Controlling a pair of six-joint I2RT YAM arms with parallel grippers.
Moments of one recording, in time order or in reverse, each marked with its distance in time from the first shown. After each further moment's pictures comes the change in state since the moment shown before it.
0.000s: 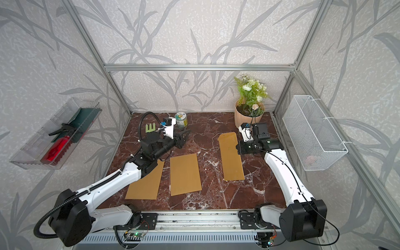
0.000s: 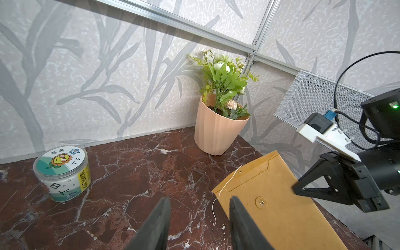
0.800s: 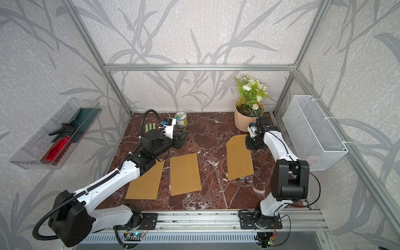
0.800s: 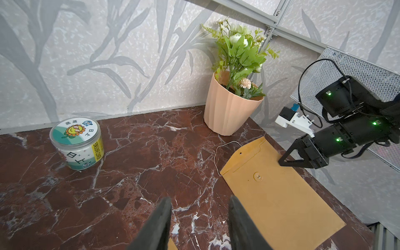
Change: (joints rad) left arm 0.026 -0.006 0.047 -0.198 0.009 -0.008; right arm -0.141 0.380 0.163 -0.061 0.153 -0.091
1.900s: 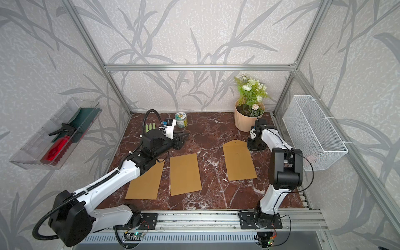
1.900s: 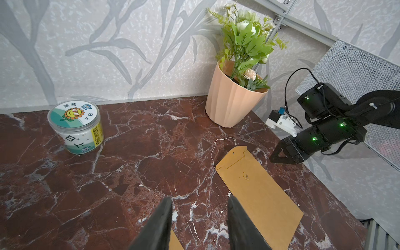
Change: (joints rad) left arm 0.000 0.007 0.013 -0.066 -0.006 -0.032; right arm -0.030 0.145 0.019 0.035 0.130 0.018
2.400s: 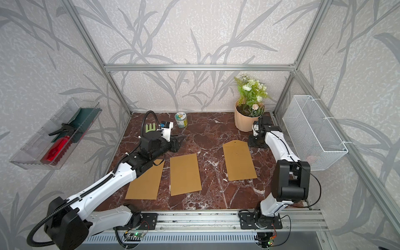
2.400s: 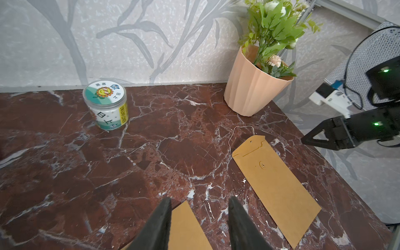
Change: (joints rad) left arm 0.000 -0.079 -0.001 -0.177 -0.108 -0.002; right arm 0.014 -0.201 -0.031 0.021 -0.061 0.043
